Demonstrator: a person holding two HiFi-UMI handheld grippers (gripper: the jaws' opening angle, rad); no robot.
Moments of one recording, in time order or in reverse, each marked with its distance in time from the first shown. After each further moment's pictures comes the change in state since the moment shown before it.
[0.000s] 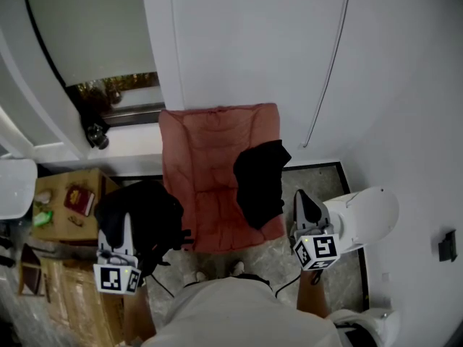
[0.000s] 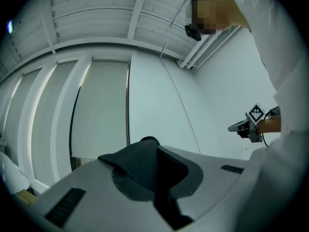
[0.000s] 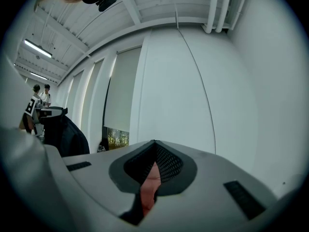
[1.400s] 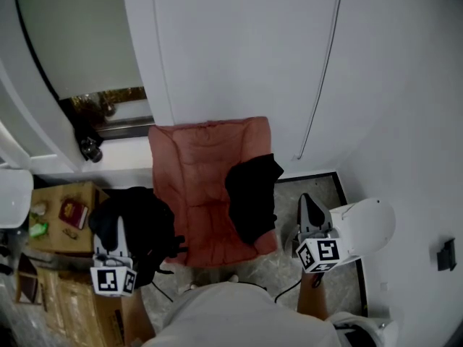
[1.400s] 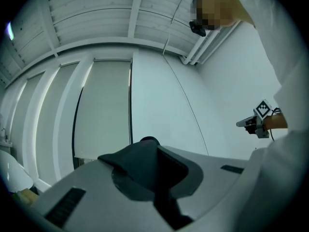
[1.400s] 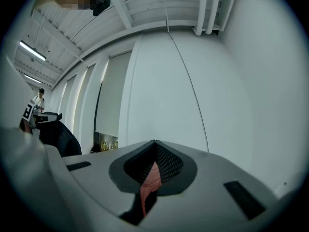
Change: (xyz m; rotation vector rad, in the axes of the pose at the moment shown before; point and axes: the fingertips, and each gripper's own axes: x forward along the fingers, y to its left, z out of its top) left arm 0.047 -0.013 -0.004 0.005 -0.003 0.074; right arm 0.016 -0.076 0.004 0.049 -0.060 -0.048
